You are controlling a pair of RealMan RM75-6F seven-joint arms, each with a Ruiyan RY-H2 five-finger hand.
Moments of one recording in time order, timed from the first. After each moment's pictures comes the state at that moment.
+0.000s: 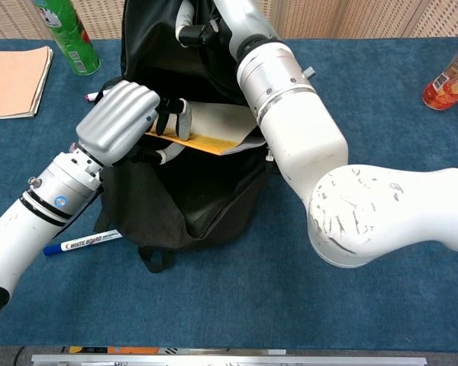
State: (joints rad) left arm -0.55 -1.78 -0.09 -1.29 1.72 1.35 0.09; right arm 0.91 -1.94 0.57 -1.76 -0.82 1.32 -0.42
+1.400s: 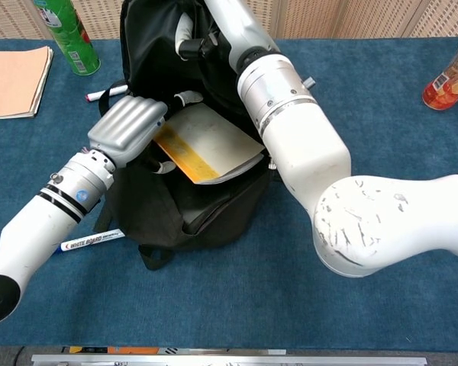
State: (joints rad) left arm -0.56 -1.76 -0.14 -1.48 1.39 1.17 0.42; right arm 0.90 -1.93 0.52 -1.78 -0.82 1.33 -0.42
